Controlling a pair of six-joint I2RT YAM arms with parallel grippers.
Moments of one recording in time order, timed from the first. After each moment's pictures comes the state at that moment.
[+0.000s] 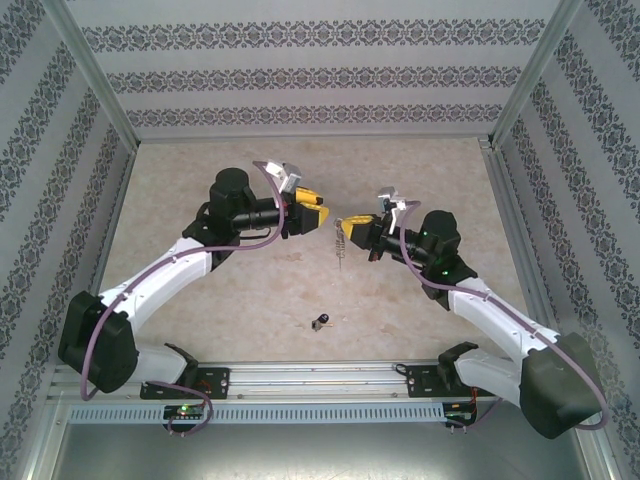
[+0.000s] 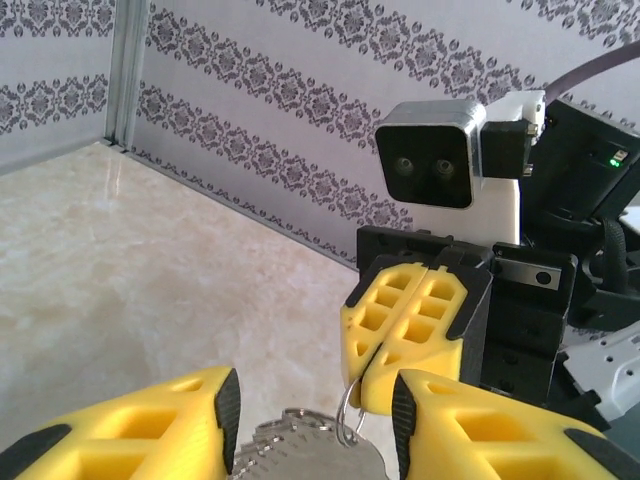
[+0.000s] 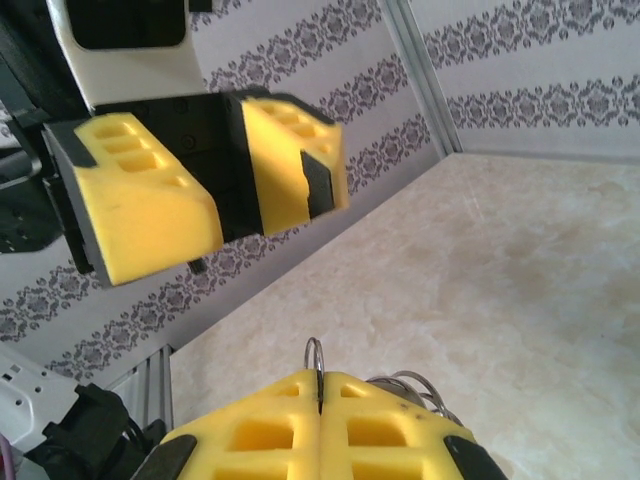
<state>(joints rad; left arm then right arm) -0.48 1.35 0.99 0.23 0.78 -0.26 0.41 1.08 0.56 0.52 -0.75 0.48</state>
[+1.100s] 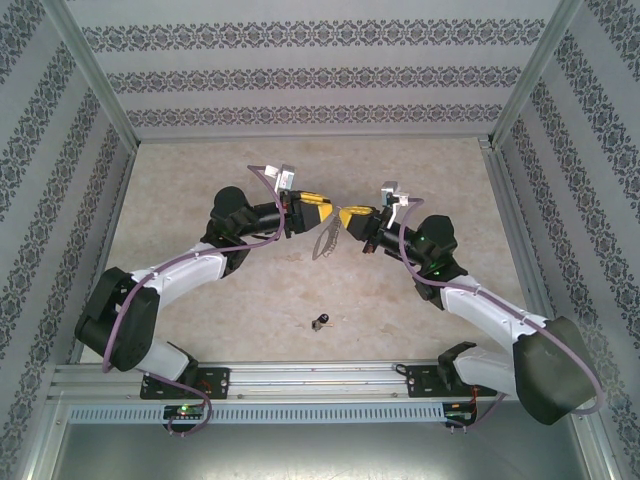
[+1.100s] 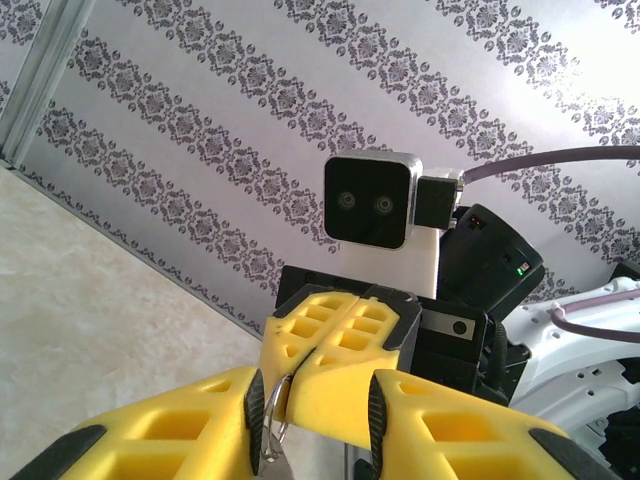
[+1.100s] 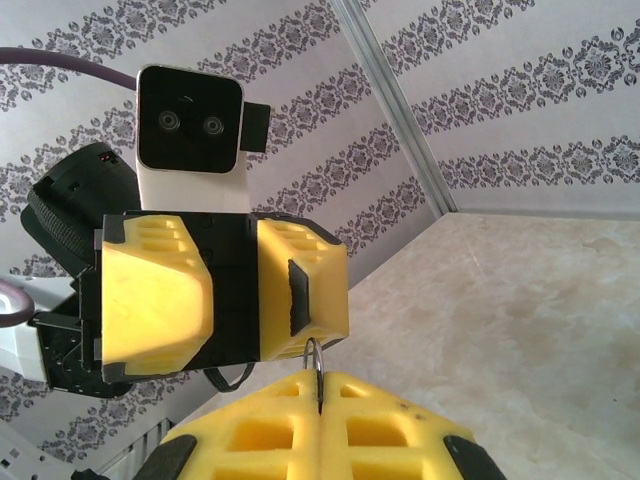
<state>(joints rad) -0.48 1.48 0.84 0.85 0.85 -0.75 0.44 1.17 0.54 0.77 -0.64 0.61</state>
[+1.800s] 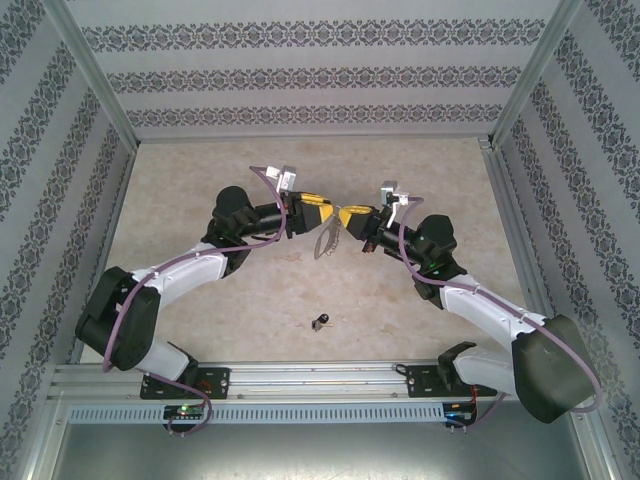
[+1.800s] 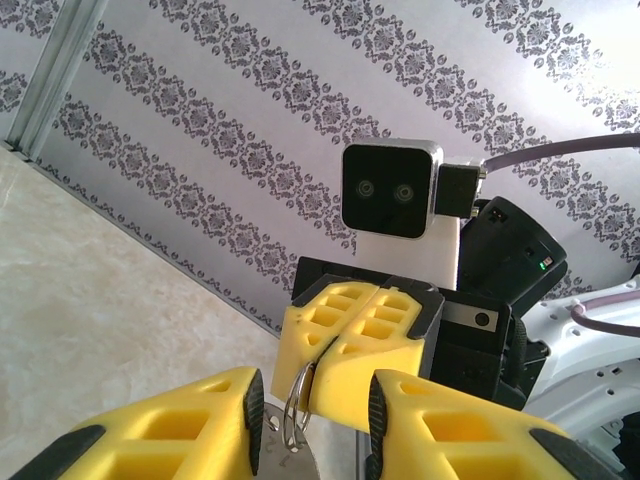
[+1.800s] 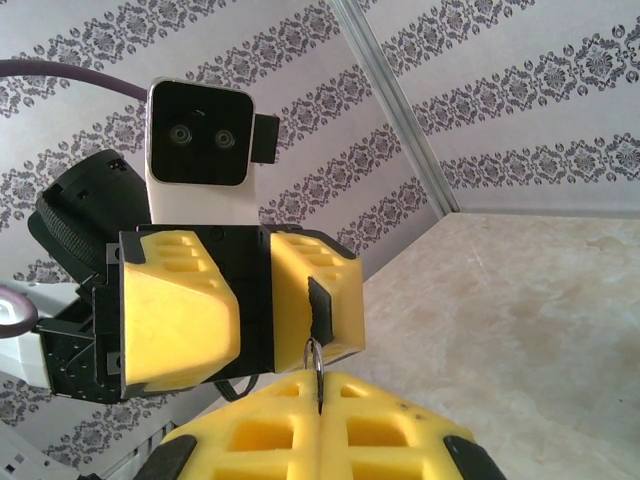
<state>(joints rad) -0.49 1.49 0.84 0.81 0.84 -0.72 0.45 1.17 0.54 0.78 -0.63 0.63</state>
